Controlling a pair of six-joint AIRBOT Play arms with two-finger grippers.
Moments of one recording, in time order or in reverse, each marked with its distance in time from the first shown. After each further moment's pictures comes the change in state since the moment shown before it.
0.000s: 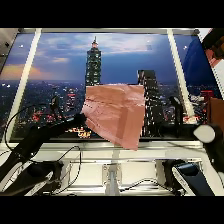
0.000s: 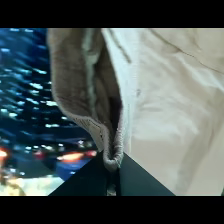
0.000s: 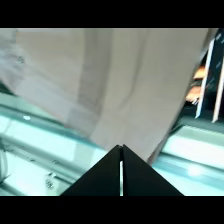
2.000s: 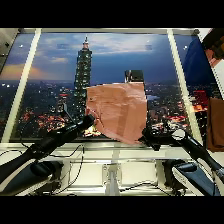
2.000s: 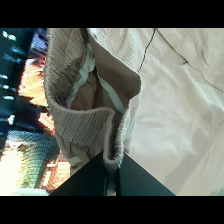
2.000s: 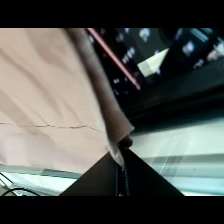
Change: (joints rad) left arm -0.208 -0.200 -0.077 0.008 -0.410 -0.352; right arm 0.000 -0.397 -0.286 0.220 -0.364 0.225
